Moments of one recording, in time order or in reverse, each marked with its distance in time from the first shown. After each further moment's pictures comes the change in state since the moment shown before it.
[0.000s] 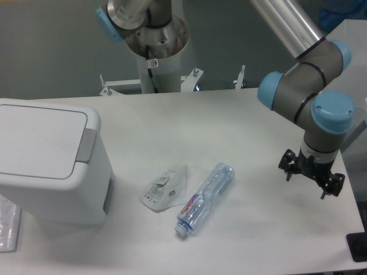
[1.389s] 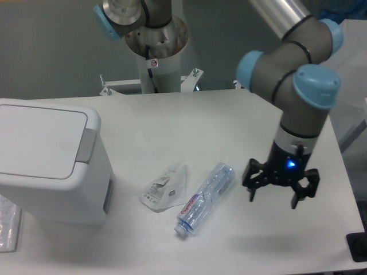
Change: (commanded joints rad) arm -0.176 0.247 0.005 -0.125 -0.330 -0.736
